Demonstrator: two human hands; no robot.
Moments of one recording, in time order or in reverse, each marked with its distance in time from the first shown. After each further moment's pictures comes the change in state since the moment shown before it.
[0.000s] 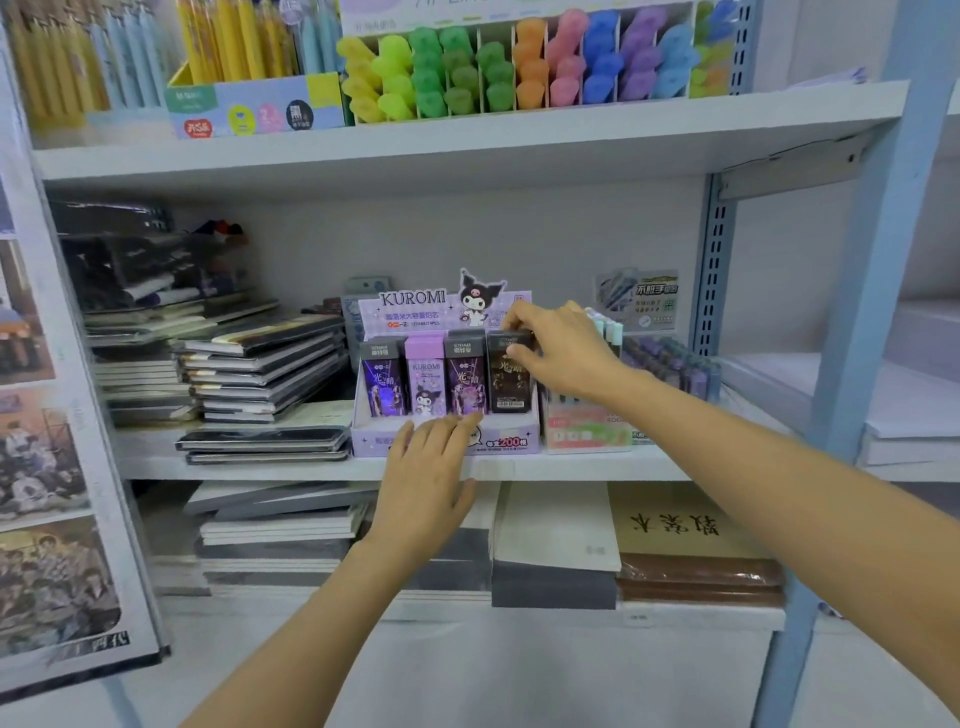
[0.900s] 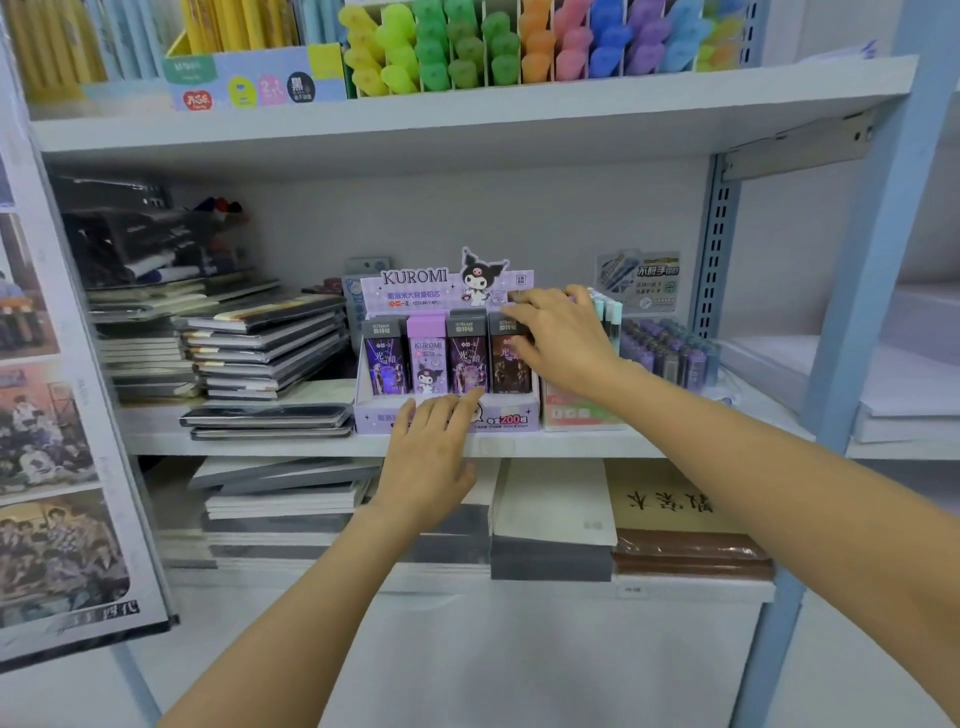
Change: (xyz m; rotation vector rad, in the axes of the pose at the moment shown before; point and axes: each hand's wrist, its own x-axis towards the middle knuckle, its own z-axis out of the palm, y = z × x) left_hand 0.002 0.001 -0.003 0.031 -0.082 0.003; right_hand -0.009 0.001 0.015 -0.228 0.033 -0.037
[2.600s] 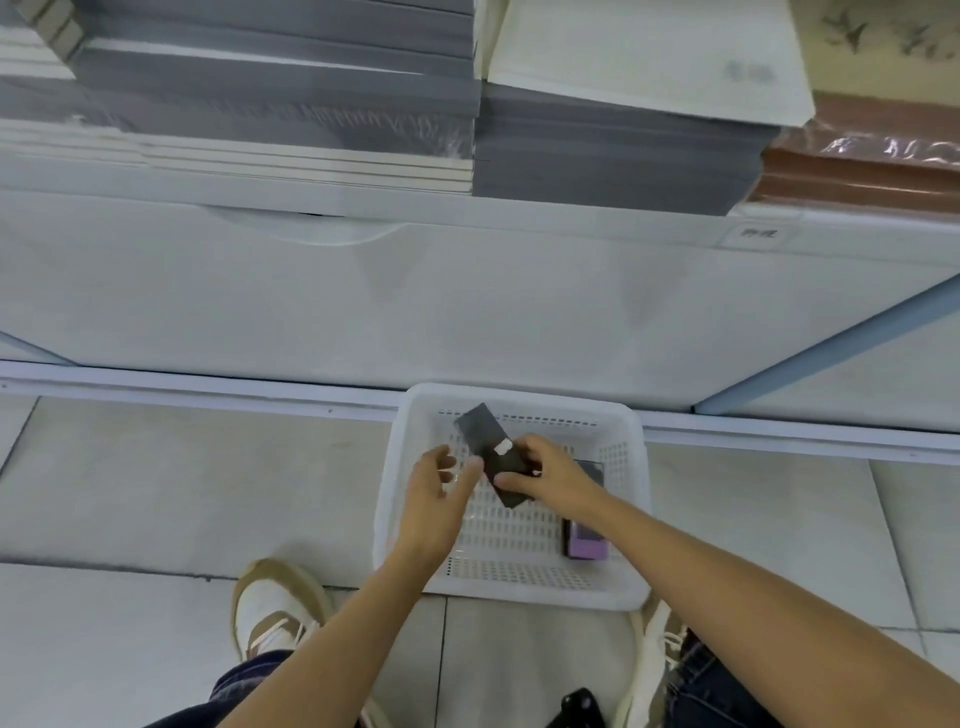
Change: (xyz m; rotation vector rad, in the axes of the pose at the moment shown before) left_hand -0.293 0.103 0.289 -1.169 -0.692 -1.103; right_hand -0.444 -0.089 0.317 1.109 -1.087 0.871
